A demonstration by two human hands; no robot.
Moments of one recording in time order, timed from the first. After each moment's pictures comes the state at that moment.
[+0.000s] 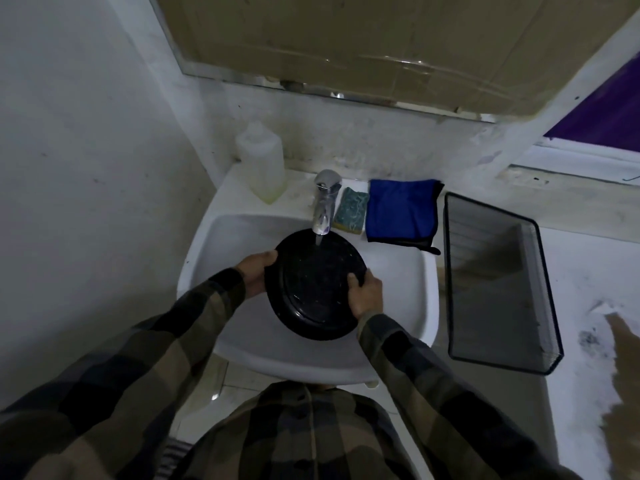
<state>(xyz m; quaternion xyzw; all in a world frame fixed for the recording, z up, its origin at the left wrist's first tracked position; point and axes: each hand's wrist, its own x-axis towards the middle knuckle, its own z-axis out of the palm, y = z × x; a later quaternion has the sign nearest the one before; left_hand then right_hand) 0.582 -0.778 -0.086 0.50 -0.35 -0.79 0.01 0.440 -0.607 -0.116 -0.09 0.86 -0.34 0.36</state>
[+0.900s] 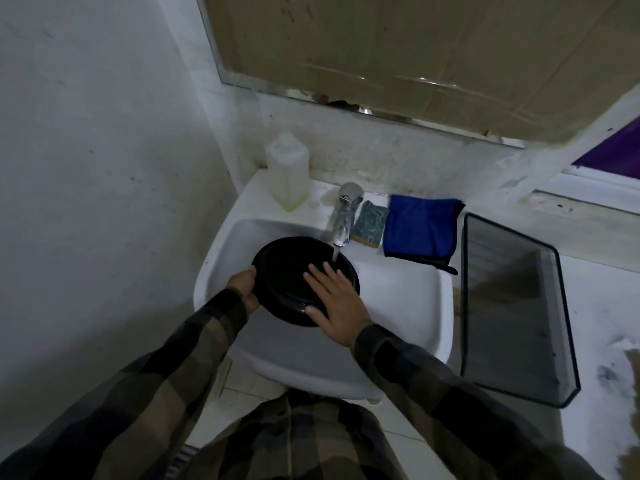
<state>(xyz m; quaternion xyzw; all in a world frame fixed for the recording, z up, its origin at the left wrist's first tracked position) 0.621 -0.777 -0.093 0.60 -0.19 -0.75 0.20 0.472 -0.626 -0.105 -0.67 0.70 -0.17 0.17</state>
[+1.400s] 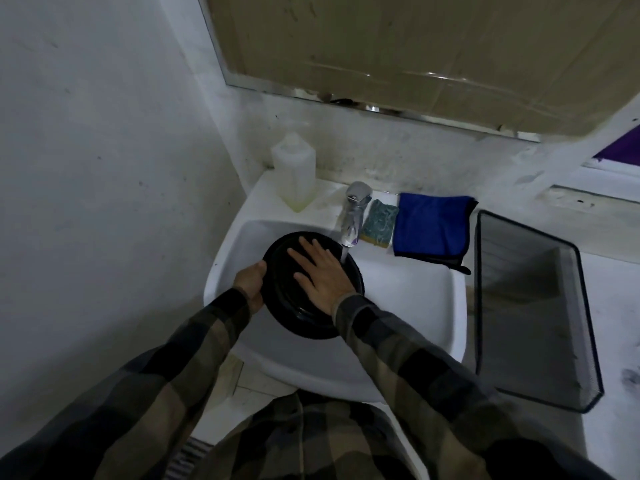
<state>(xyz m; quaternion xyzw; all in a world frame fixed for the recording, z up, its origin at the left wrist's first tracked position) 0.626 -0.781 -0.086 0.59 -0.29 -0.74 0.17 0.483 -0.693 -0.101 -0.63 0.72 -0.19 0.21</state>
